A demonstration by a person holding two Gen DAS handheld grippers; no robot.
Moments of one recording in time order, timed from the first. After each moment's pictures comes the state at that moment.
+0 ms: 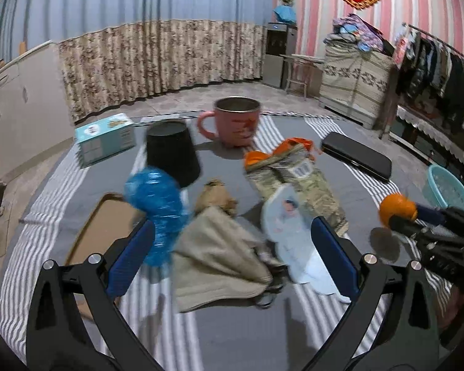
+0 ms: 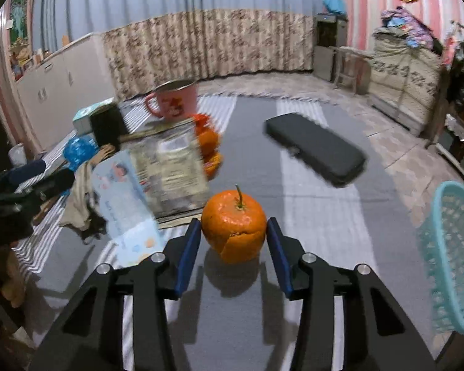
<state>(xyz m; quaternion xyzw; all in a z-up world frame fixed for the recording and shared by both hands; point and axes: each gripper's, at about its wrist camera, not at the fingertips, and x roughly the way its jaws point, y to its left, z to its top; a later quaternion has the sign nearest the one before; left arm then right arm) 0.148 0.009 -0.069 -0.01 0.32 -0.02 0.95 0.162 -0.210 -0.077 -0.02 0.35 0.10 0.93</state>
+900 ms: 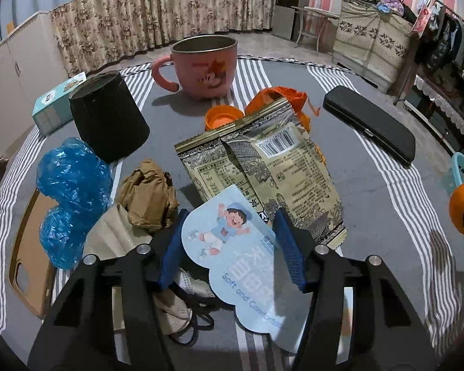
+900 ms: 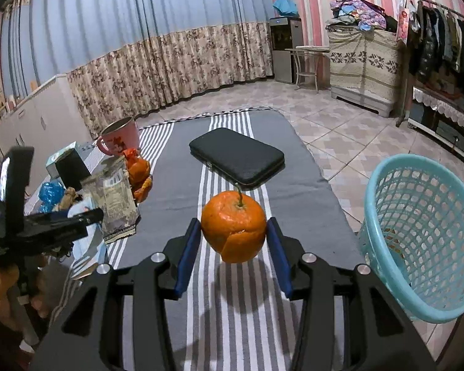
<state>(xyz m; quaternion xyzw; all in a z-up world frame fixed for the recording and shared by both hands) 0.213 -0.042 -0.102 -0.01 0.44 0.01 0.90 0.157 -0.291 -0.073 0.07 0.33 0.05 0.94</state>
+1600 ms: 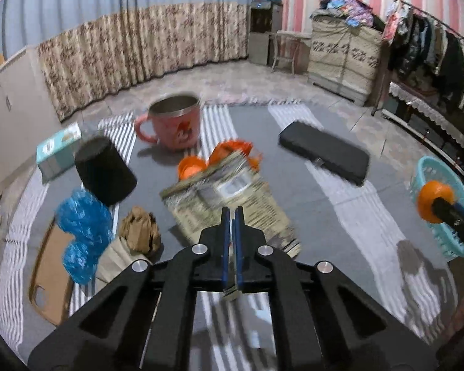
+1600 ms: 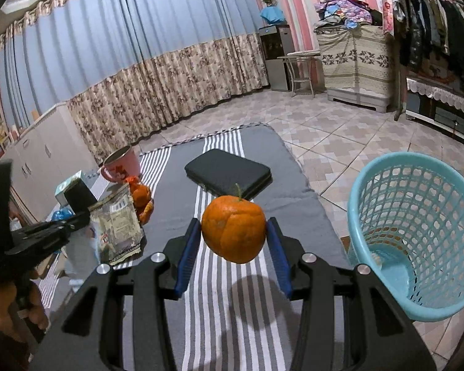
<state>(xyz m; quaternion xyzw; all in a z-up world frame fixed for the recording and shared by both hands) 0.179 -0.070 -0.043 0.02 0.36 -0.04 0.93 0.147 -0.319 -0.059 0.12 0.30 0.05 0.95</state>
